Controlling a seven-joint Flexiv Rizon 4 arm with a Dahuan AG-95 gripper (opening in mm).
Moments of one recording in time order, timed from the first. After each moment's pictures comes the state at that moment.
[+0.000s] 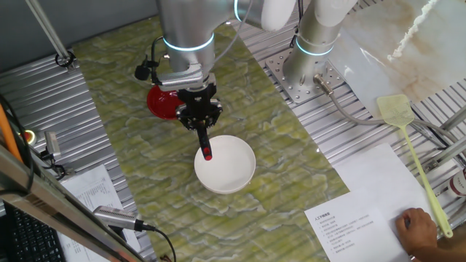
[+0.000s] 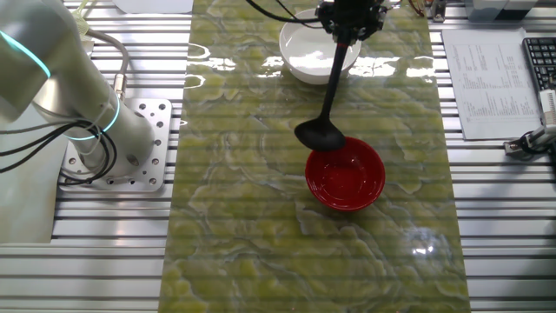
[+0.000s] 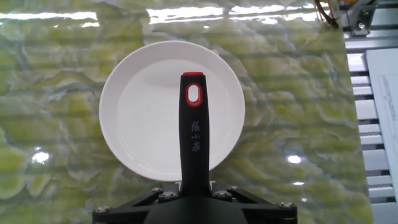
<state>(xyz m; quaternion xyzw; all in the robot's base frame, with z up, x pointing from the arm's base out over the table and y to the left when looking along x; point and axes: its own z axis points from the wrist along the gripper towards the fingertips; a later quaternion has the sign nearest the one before) 0.486 0.142 0.182 -0.61 0.79 0.05 0.07</state>
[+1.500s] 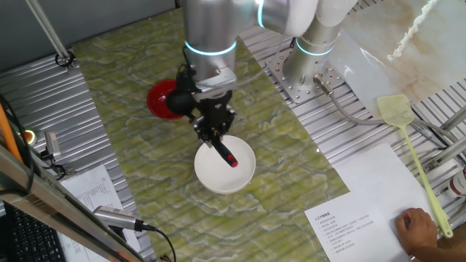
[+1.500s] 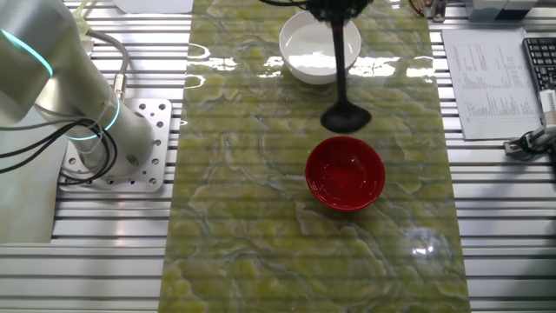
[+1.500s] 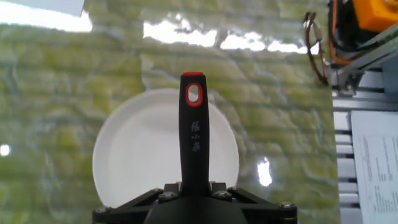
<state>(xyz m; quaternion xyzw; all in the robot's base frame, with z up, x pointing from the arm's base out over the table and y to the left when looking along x) 0.467 0.197 0.188 -0.70 0.70 0.03 0.12</state>
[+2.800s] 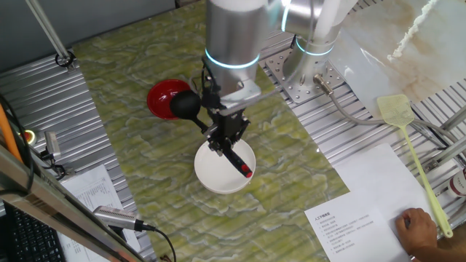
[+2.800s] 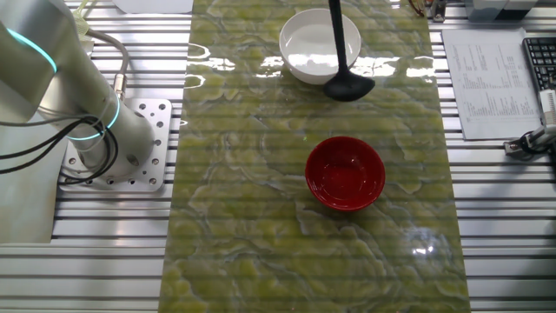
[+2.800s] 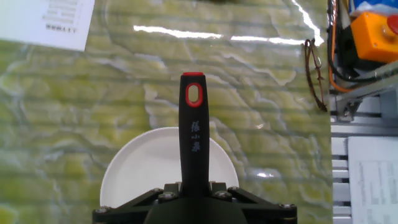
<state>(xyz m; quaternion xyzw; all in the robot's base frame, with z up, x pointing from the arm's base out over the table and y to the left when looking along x) 0.465 0.233 0.209 -0.74 0.66 -0.01 0.09</state>
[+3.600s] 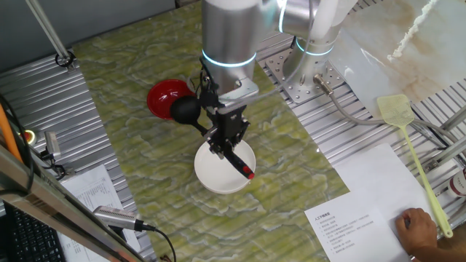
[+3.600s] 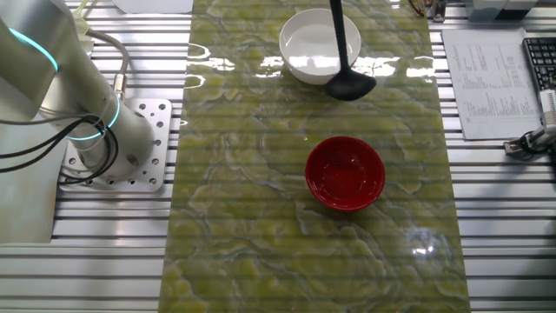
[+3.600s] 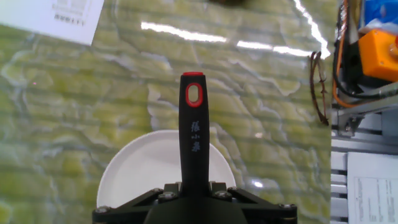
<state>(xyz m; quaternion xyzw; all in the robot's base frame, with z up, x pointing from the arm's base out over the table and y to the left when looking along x) 0.463 0.249 0.208 -0.73 0.67 0.03 0.12</state>
